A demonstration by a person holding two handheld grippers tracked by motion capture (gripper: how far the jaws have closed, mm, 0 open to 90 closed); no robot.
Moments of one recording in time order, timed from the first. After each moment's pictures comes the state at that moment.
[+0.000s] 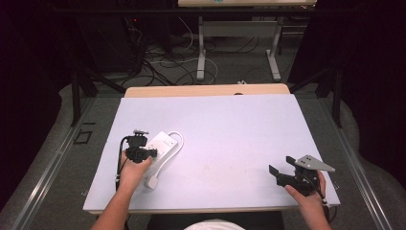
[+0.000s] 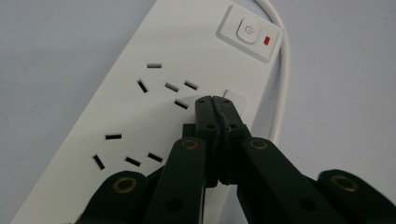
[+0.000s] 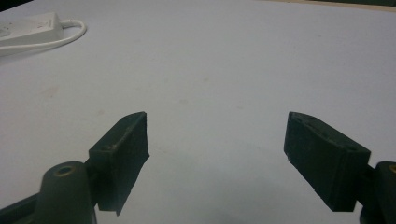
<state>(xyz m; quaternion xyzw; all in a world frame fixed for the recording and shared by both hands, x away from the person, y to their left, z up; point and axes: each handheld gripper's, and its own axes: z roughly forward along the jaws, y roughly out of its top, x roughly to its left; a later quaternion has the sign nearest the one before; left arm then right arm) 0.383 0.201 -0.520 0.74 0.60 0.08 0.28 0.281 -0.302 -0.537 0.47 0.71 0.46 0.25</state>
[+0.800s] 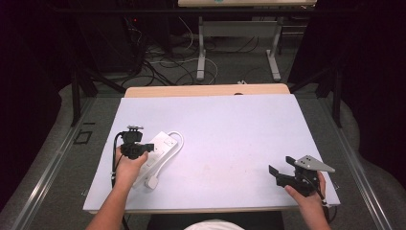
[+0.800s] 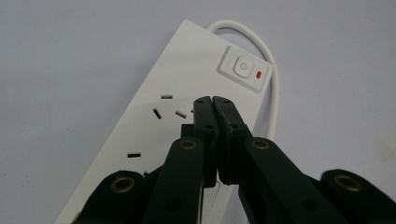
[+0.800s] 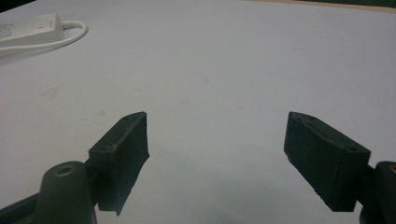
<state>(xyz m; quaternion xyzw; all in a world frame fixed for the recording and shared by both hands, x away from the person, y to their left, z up) 0.383 0.211 -0.498 0.73 0.59 0.10 0.31 0.280 -0.300 -0.537 0.47 0.71 0.47 0.25</state>
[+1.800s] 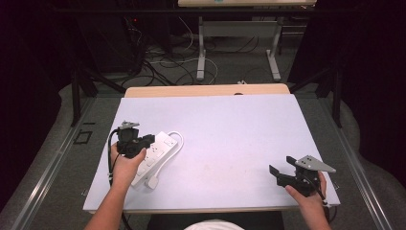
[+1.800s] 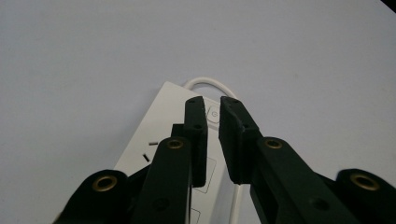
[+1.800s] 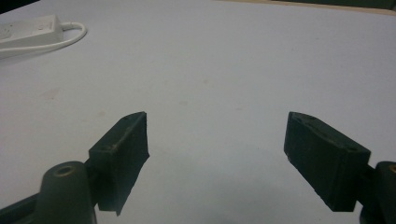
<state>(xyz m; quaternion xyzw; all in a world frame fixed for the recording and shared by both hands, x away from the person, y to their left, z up) 0.369 0.210 -0.473 0.72 0.55 0.16 0.40 0.280 -0.301 -0.536 0.47 0.71 0.47 0.25</state>
